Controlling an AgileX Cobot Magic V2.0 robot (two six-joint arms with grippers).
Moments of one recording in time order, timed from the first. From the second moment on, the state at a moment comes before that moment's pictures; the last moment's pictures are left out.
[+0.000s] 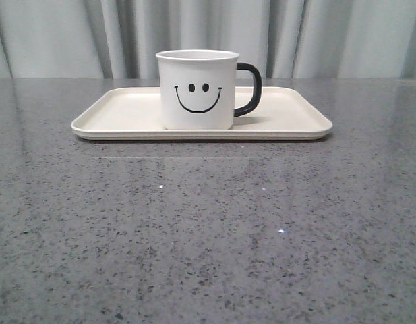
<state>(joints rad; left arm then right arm) -0.49 0.00 -0.30 -0.16 0.39 0.00 0.46 0.23 -0.28 0.32 0.20 -0.31</state>
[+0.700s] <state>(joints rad) -0.15 0.00 -0.08 -0.05 0.11 0.00 0.46 0.23 -0.28 0.32 0.20 -0.31</state>
